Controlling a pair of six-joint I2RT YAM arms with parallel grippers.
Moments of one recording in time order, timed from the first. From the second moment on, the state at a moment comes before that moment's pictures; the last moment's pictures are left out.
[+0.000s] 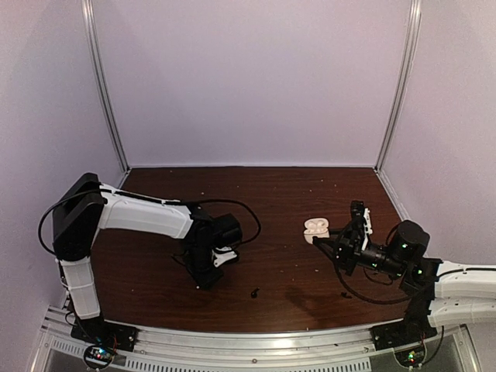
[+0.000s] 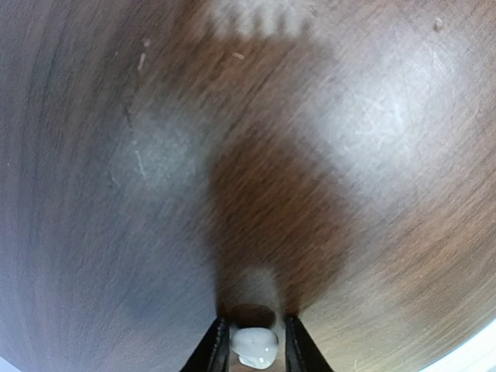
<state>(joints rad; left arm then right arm) -0.99 1.92 1.25 -0.93 -0.02 -0.09 0.84 0.78 0.23 0.57 -0.24 0.22</state>
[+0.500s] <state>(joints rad) -0.99 1.91 1.25 -0.93 -0.04 -0.08 0.84 0.77 0.23 0.57 -0.24 0.22</state>
